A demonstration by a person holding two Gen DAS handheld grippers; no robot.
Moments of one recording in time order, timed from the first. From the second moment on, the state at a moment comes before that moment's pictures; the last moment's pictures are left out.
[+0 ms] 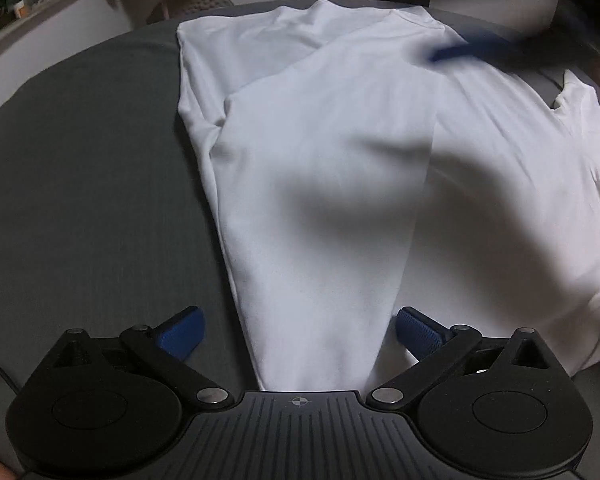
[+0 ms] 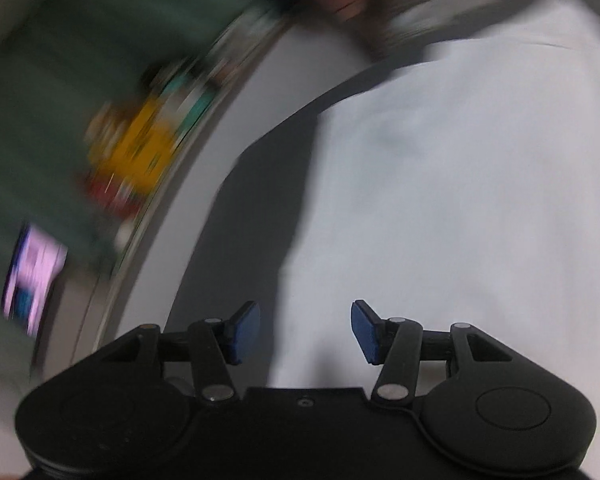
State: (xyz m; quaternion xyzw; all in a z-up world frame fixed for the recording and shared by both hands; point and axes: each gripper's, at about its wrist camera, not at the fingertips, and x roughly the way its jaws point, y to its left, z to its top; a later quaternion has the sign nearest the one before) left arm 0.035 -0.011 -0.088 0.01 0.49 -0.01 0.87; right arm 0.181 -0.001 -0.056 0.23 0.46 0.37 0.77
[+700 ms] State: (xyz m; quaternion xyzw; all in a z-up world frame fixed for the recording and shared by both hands) left arm 0.006 -0.030 -0.057 0.12 0.40 -0.06 0.91; right arm 0.265 0.208 -0.088 -0.13 0.57 0.41 0.70
